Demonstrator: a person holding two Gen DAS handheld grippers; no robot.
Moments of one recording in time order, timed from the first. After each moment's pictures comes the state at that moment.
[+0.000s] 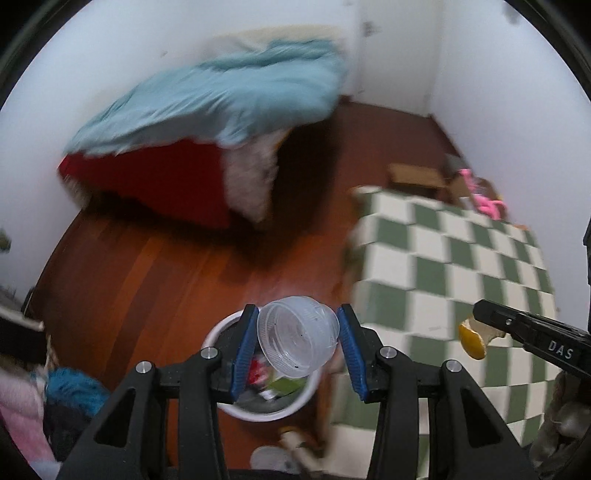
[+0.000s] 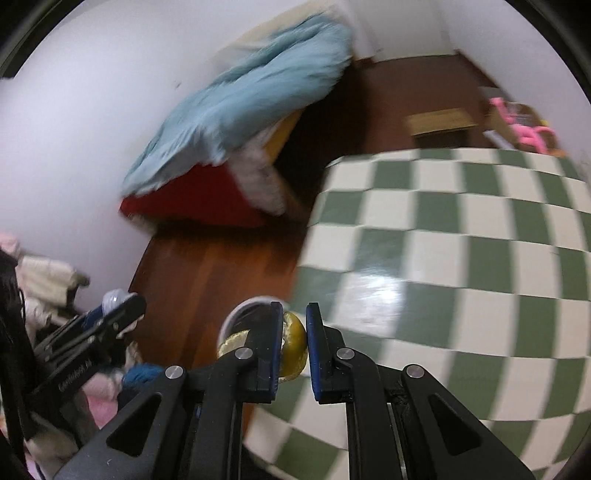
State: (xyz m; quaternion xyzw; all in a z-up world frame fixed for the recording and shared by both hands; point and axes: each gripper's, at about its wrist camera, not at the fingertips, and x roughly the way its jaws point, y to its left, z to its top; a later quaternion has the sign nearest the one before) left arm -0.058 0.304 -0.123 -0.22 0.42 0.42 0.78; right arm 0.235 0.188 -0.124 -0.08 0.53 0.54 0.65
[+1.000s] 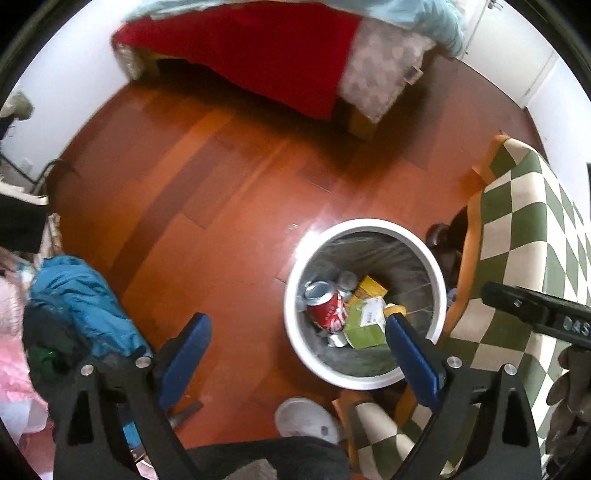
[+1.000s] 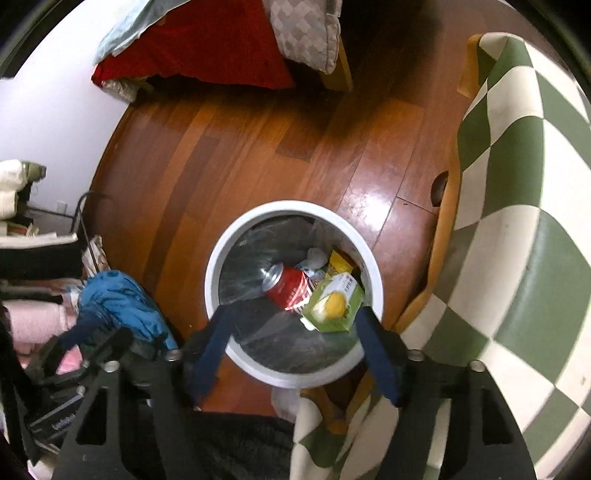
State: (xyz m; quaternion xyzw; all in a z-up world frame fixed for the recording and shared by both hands) left arm -0.186 0.395 -0.278 -0.37 0.47 0.48 0.64; right arm 0.089 0.398 -0.312 -0.29 0.62 0.50 0.53
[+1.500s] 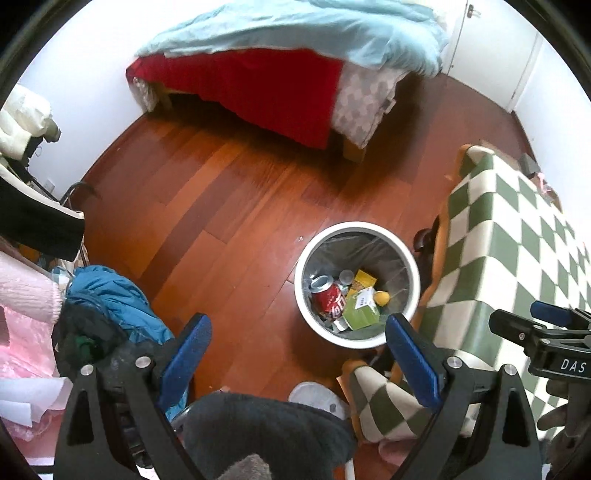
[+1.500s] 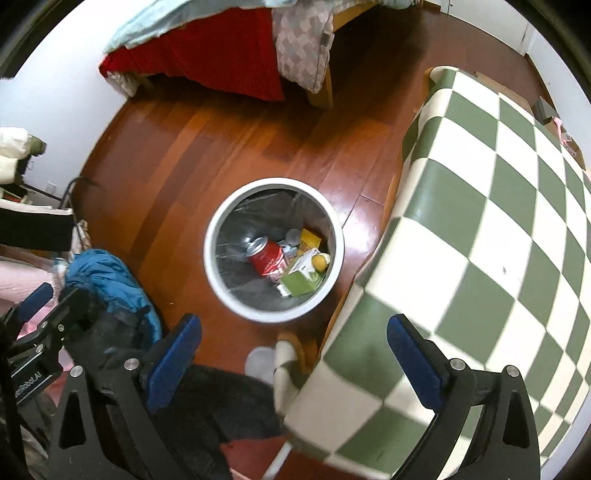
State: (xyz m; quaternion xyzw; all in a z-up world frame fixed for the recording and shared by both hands) left arm -0.202 0.316 -0.180 -0.32 0.45 0.49 0.68; right arm 0.066 0.292 -0.201 -0.32 0.57 0.50 0.57
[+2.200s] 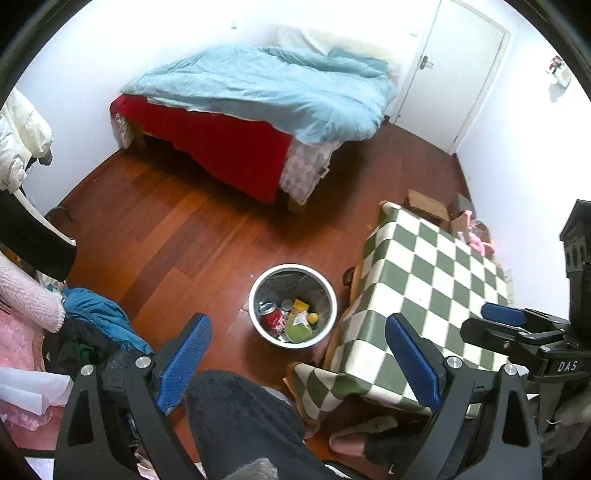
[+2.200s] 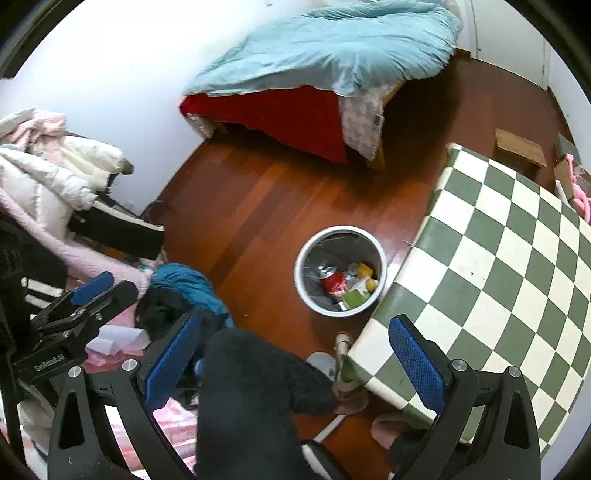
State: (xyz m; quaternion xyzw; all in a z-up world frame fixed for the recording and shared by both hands) left arm -0.233 0.233 -0.015 -0.32 0.35 0.44 0.76; right arm 0.039 0.187 0.013 -0.23 0.52 0.61 0.55
